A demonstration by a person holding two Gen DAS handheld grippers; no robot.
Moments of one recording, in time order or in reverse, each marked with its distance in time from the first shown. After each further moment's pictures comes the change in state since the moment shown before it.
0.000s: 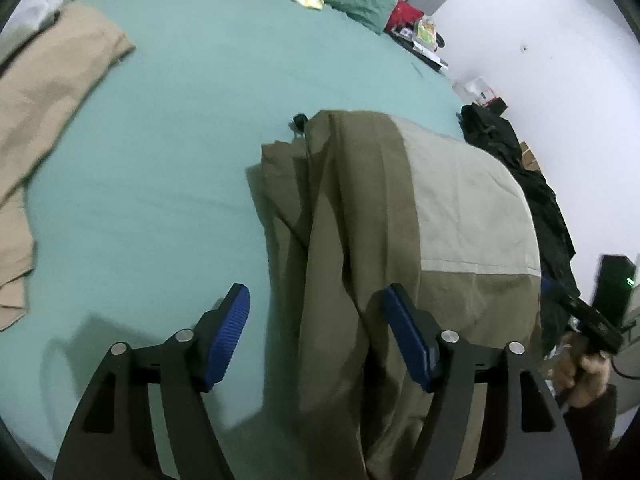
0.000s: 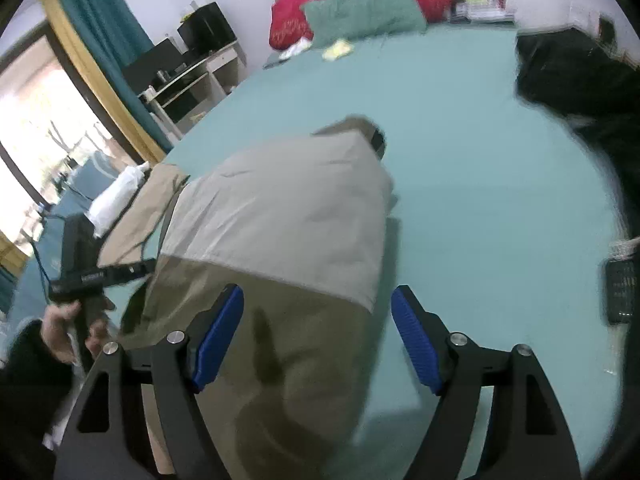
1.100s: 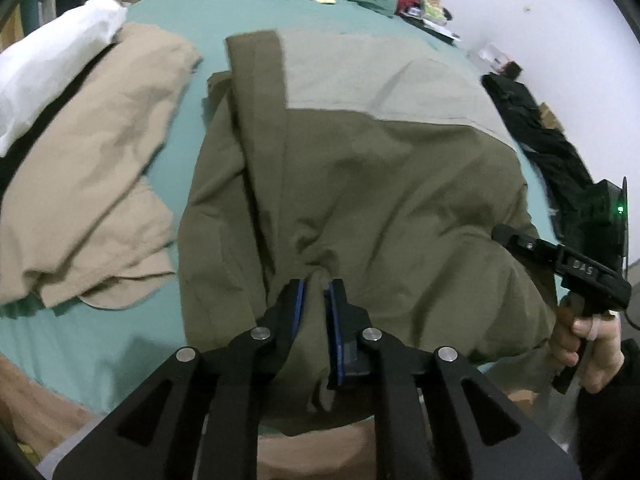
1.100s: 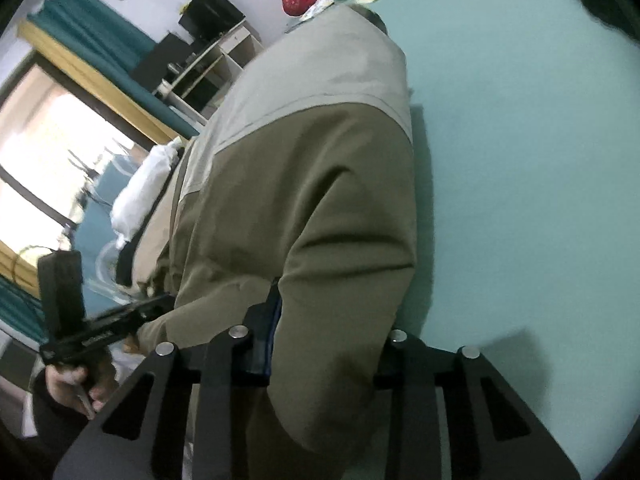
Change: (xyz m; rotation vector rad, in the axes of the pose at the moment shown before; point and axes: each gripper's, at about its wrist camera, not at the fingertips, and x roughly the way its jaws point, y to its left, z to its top) left arm -0.068 0.031 -0.027 0.125 0.045 0.125; right arm 0.094 0.118 -0.029 0.112 0.062 0.100
